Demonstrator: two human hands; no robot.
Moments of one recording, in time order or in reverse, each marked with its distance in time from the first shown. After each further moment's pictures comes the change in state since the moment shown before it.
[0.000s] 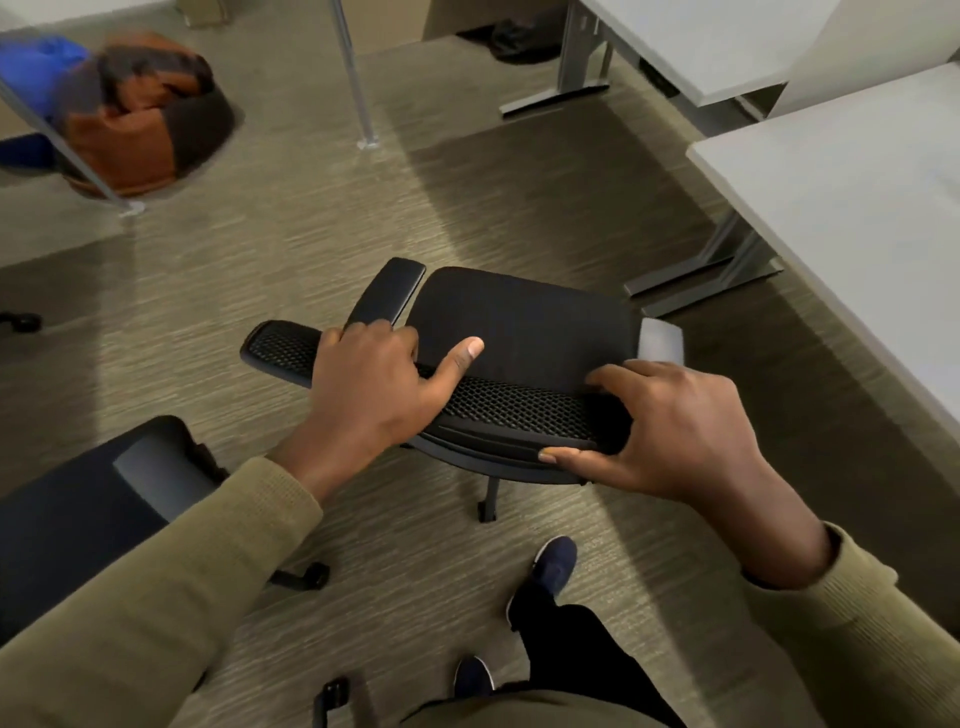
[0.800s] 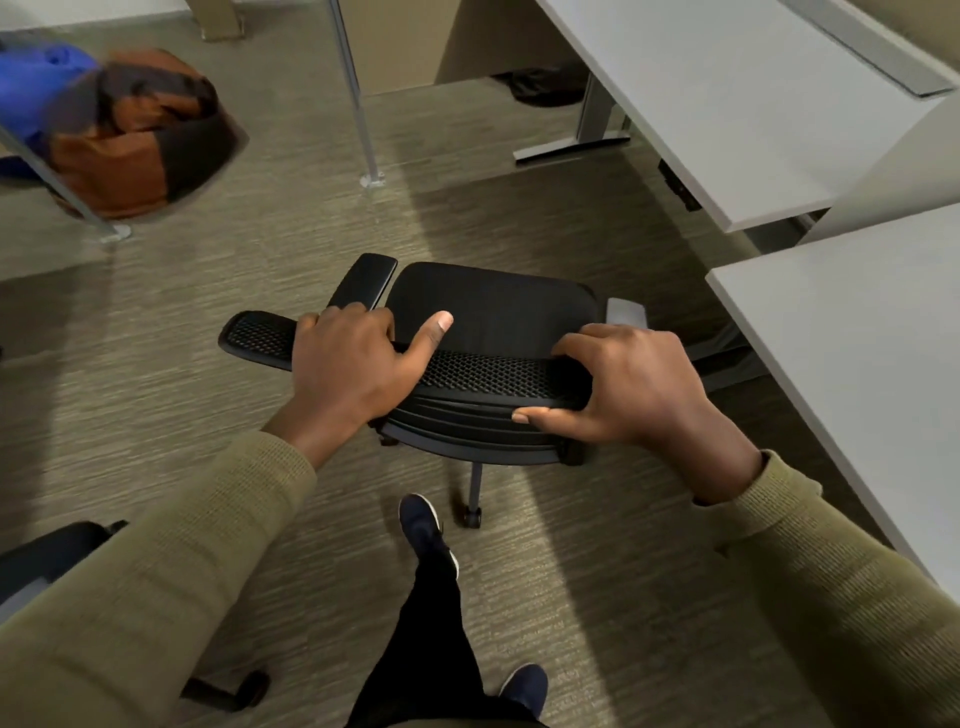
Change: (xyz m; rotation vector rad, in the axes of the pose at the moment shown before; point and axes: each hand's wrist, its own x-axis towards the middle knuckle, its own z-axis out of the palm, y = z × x) left_hand 0.298 -0.005 0.044 -0.008 0.064 -0.127; right_hand 0.312 0.142 0.020 -0.037 -0.037 -0.194
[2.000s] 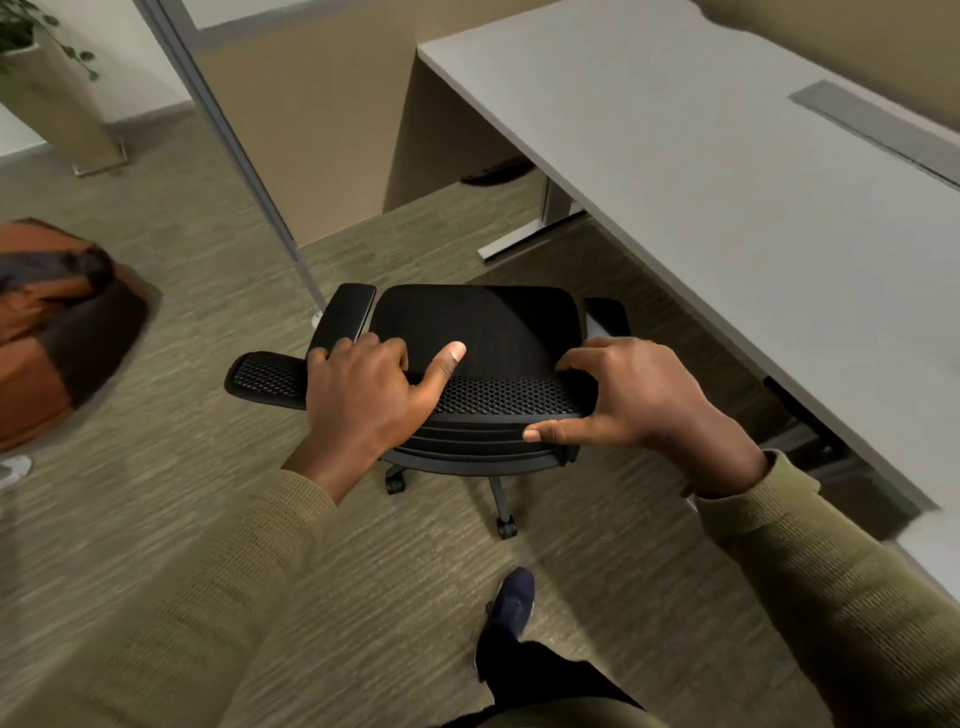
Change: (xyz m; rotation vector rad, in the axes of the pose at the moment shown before) left_hand 0.594 -0.121 0.088 -0.021 -0.041 0.207; right_hand 0.550 0.164 0.047 0.146 -0.026 0.200
